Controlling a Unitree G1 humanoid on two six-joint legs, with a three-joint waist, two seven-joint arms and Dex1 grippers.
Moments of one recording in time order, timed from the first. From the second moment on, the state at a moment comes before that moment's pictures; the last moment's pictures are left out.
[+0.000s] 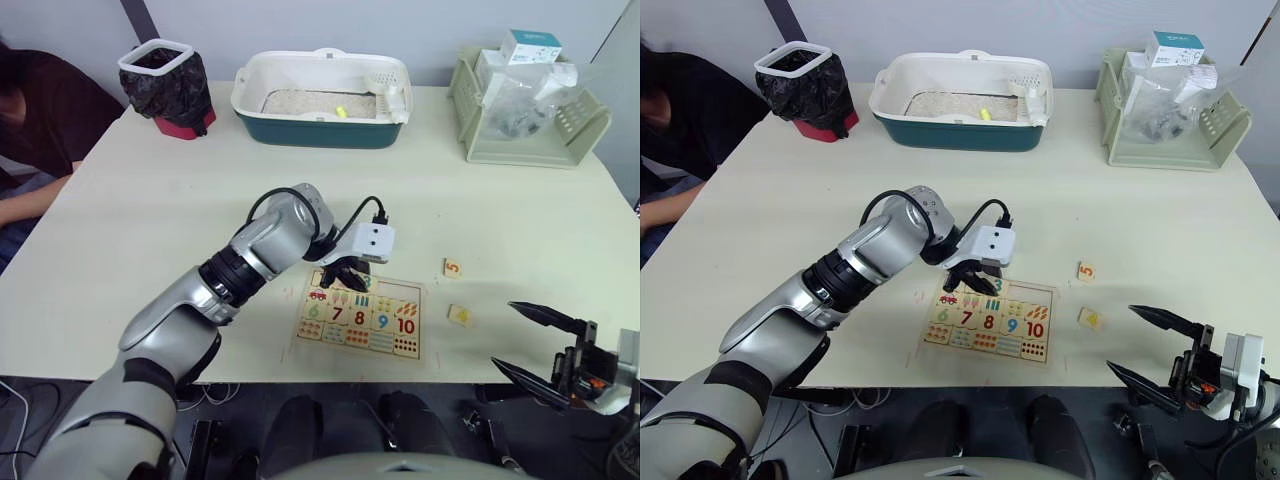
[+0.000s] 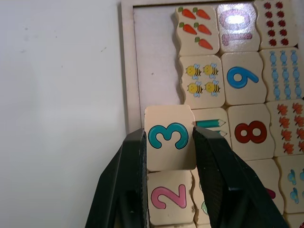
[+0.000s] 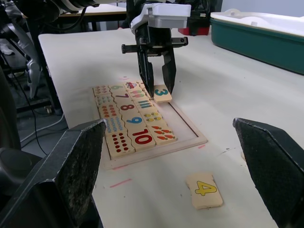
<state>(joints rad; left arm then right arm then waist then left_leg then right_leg) -0.98 0.51 -0.72 0.11 0.13 0.60 -1.44 0.44 -0.57 -0.37 -0.24 0.68 -0.18 1.31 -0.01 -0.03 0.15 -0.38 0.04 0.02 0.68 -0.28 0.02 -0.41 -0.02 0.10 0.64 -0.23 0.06</state>
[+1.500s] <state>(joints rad) -0.98 0.48 -0.71 0.12 0.14 0.62 -1.44 0.46 -0.57 -0.37 -0.24 0.67 -0.20 1.30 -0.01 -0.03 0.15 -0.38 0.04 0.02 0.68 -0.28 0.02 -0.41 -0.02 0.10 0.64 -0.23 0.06</state>
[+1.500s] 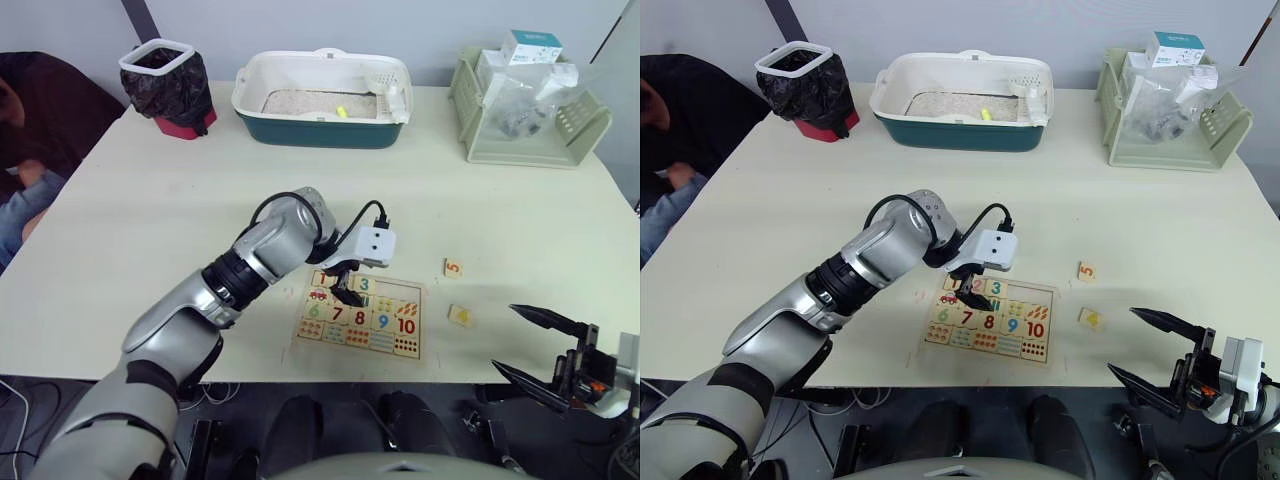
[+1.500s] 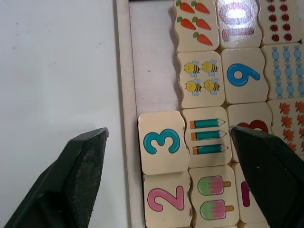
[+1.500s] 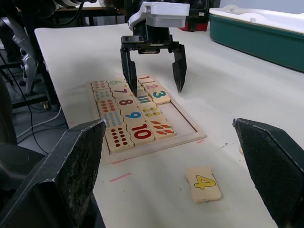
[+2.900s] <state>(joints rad) -0.88 0.53 -0.48 0.40 0.03 0.28 -1.52 0.46 -0.56 -0.37 -0.22 0.67 -0.22 1.30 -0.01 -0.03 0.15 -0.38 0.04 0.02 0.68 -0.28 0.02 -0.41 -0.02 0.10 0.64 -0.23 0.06</state>
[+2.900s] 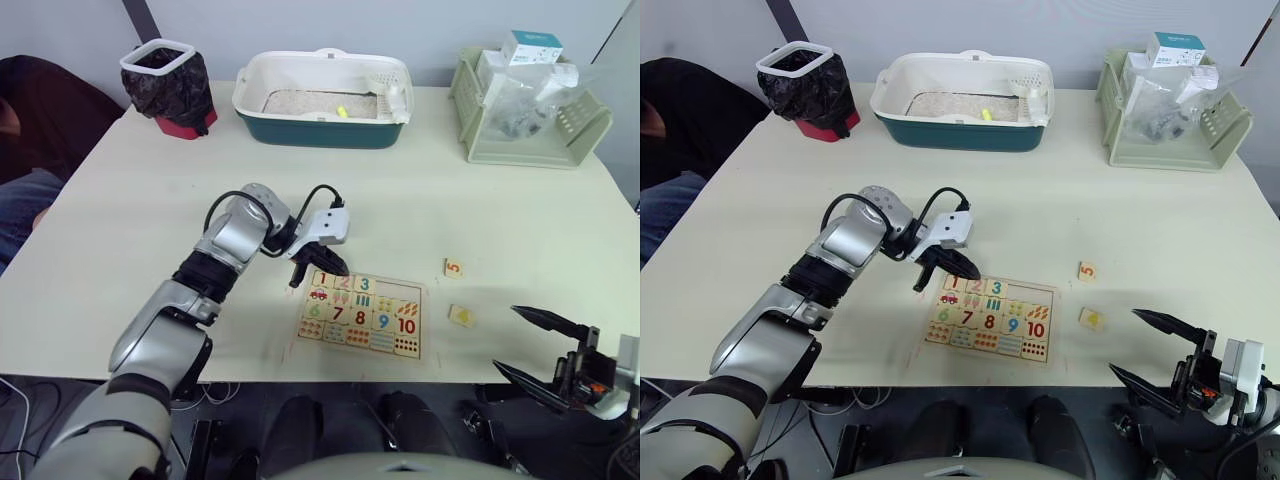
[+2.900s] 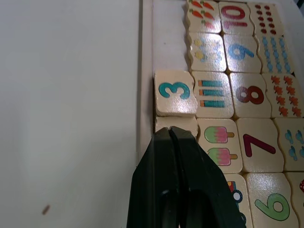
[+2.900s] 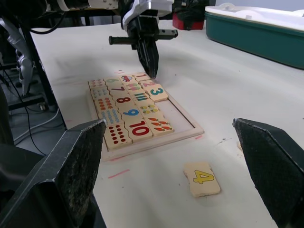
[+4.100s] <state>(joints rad) -0.86 0.48 -0.48 0.40 0.06 0.25 -1.51 0.48 -0.56 -0.38 -0.22 0.67 -0.22 1.30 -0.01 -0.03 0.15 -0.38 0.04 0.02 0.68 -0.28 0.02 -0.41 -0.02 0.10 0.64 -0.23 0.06</state>
